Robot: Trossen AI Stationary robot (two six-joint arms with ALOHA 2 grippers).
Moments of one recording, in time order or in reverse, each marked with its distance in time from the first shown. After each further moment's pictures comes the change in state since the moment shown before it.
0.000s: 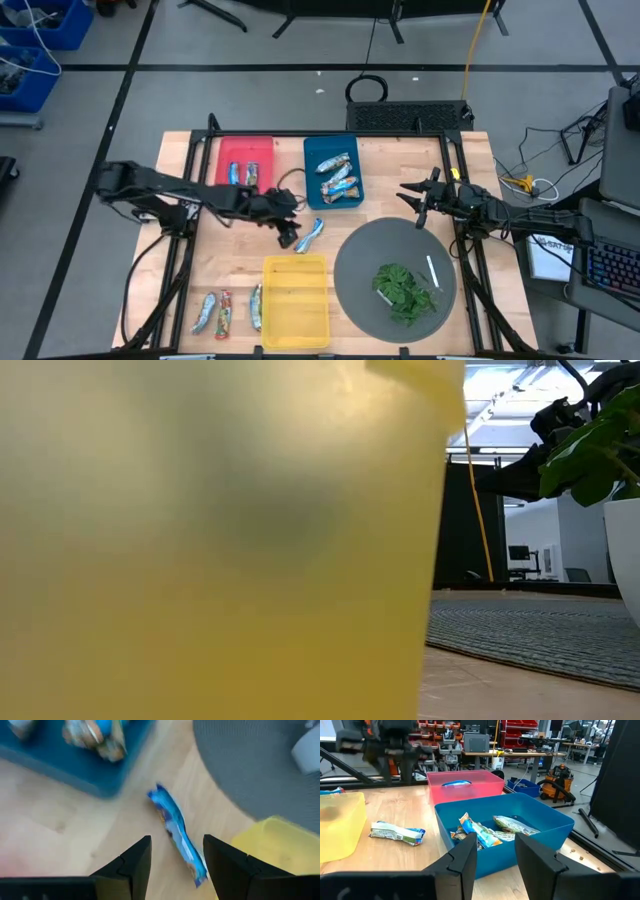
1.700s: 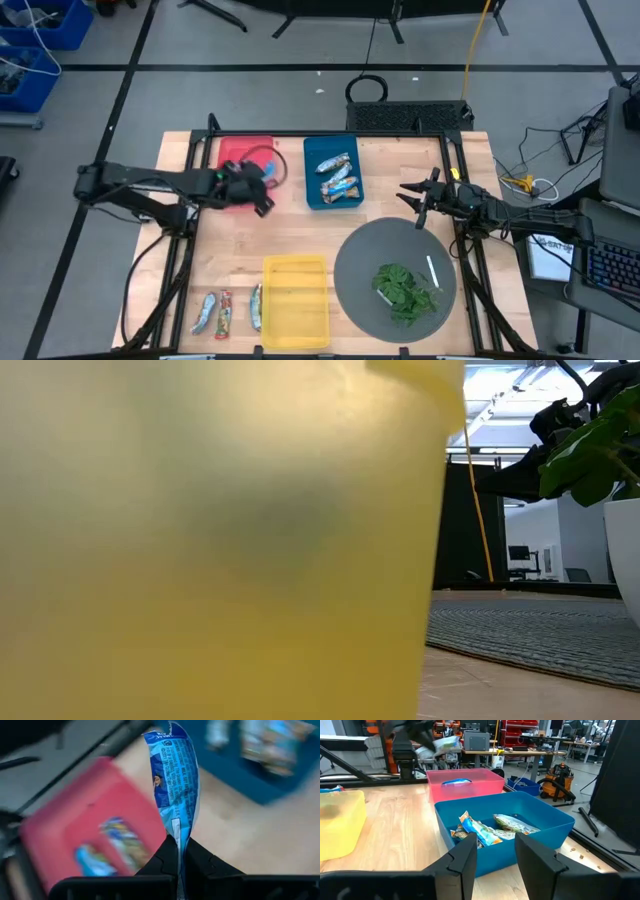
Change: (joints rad) left arm 0.081 -0.229 0.069 -0.546 -0.474 -0.123; right arm 0.000 0.007 0.000 -0.001 0.000 0.000
